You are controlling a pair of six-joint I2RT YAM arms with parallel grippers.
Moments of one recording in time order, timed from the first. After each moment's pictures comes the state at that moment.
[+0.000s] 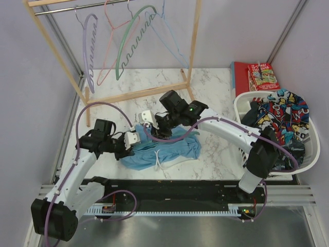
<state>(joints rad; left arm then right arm) -0.21 0.94 0.69 -0.87 0.69 0.94 0.88 1.70 1.50 -0.66 -0.64 -0.74</state>
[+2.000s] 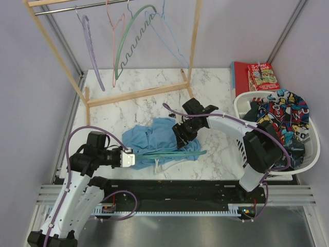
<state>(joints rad) -0.23 0.59 0.61 -0.99 0.76 1.25 0.62 1.71 1.17 -0.67 -0.51 -0.06</state>
